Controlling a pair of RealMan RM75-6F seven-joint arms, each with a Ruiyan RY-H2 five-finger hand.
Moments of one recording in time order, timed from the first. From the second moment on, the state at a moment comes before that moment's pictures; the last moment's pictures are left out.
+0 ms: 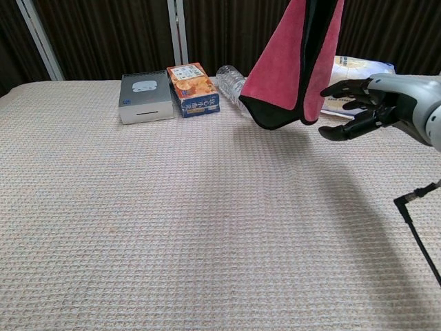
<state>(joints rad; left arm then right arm) -1.75 -1.69 -0.70 -1.27 0.25 1.23 1.25 0.57 -1.50 0.35 -1.90 -0.74 1.19 -0.14</state>
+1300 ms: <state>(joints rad) -1.74 -1.65 -0.70 -1.38 0.21 1.27 1.14 0.59 -1.54 0.39 -1.86 -0.65 1.23 -0.17</state>
